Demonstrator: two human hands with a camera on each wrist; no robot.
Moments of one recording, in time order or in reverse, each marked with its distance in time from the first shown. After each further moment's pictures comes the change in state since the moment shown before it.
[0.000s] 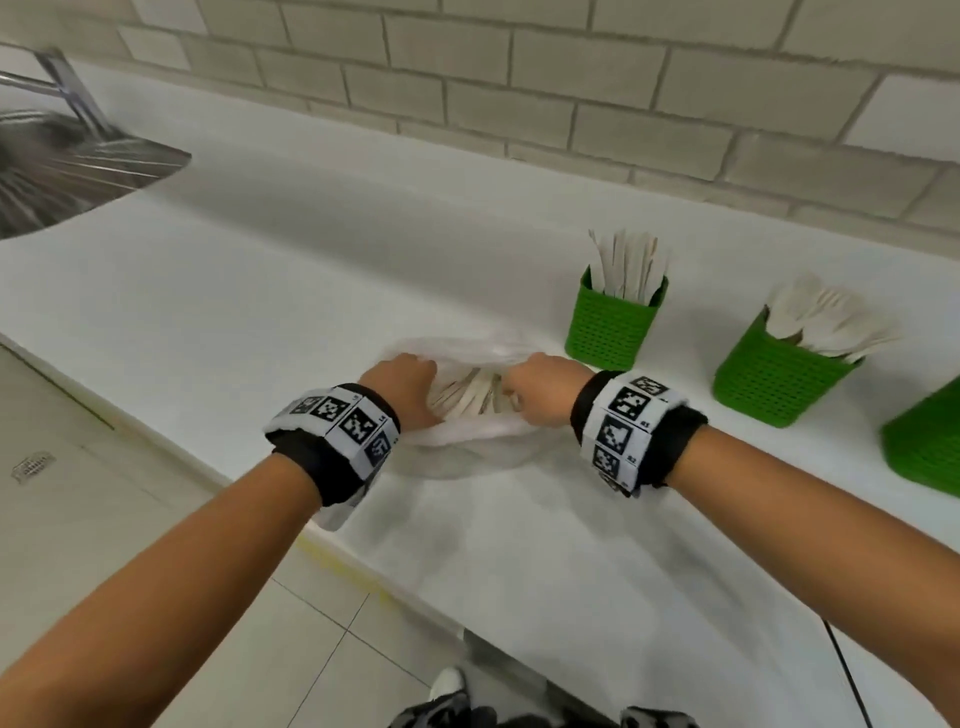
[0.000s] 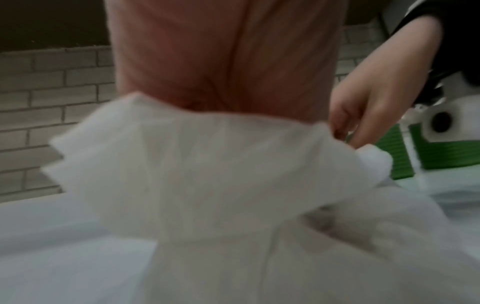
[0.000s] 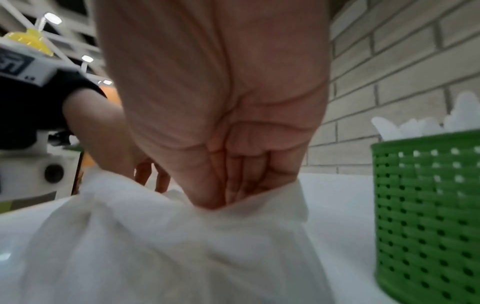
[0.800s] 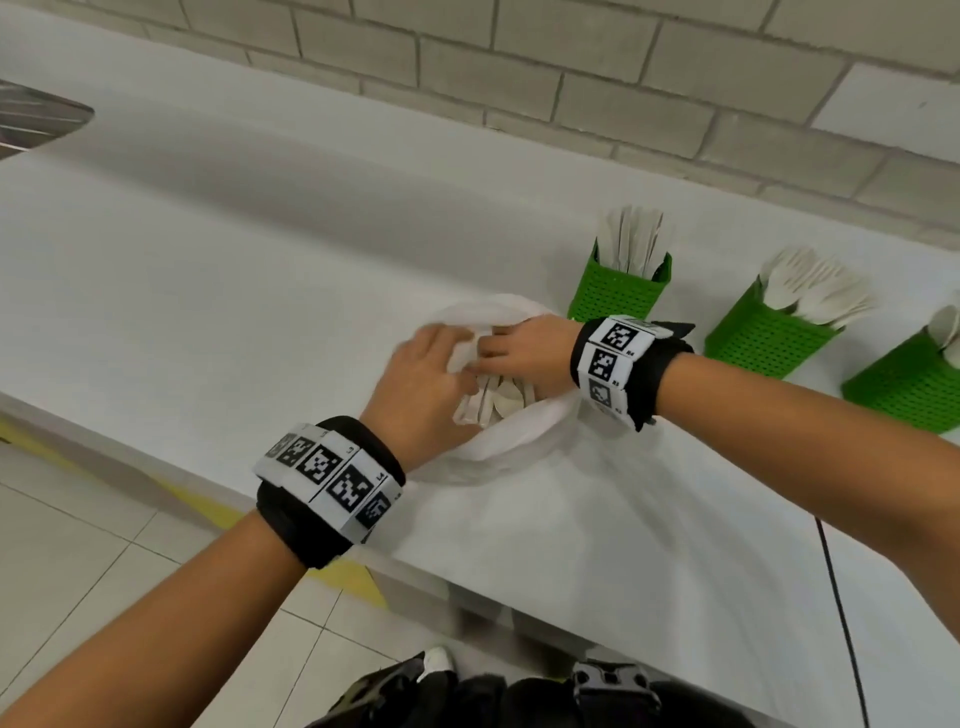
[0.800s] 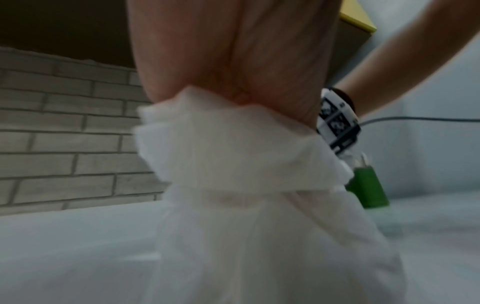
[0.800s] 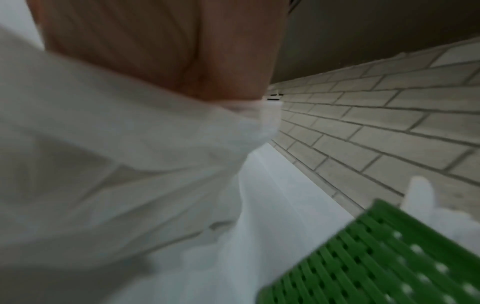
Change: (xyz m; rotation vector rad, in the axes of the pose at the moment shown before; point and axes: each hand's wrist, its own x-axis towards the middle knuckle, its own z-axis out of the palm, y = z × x) left_hand -0.031 -0.028 0.016 -0.041 0.422 0.486; right_hand 0.041 -0.007 -0.008 -0.588 -0.045 -0.261
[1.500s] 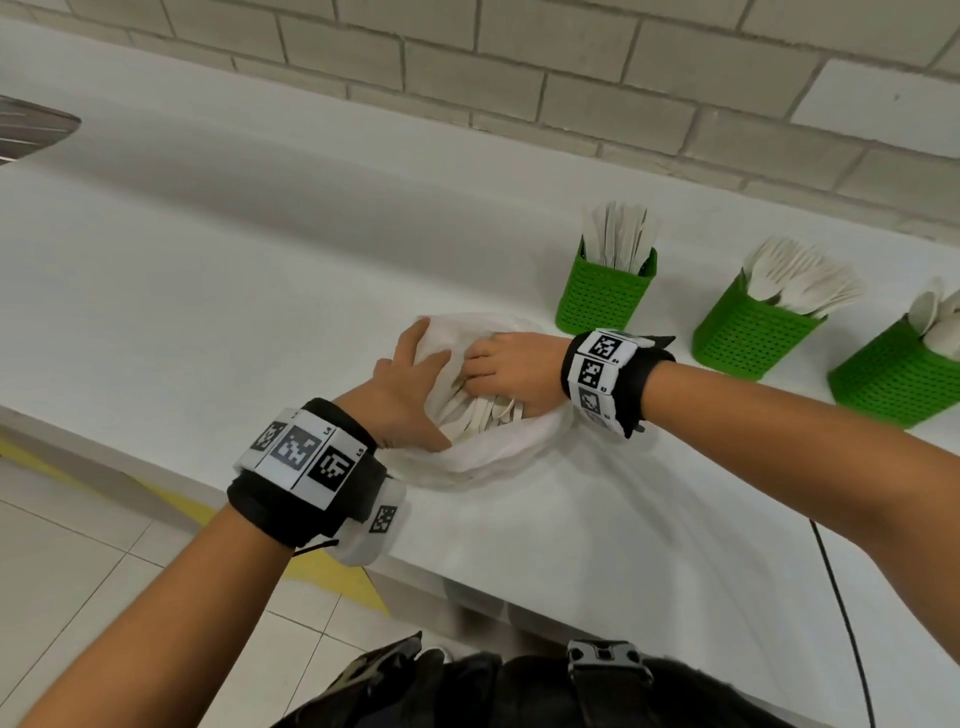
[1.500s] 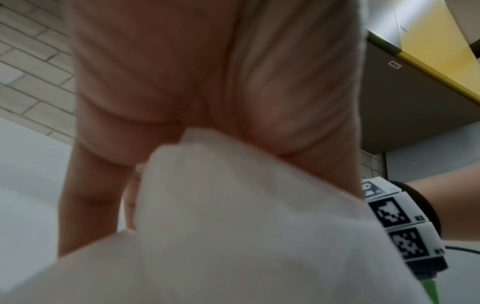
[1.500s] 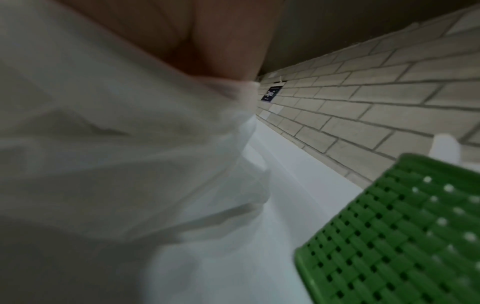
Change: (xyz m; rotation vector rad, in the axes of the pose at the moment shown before) left_hand 0.003 -0.009 -0.013 -0.357 -0.435 -0.299; right_hand 0.011 -0.009 0.022 0.041 0.337 -0.293
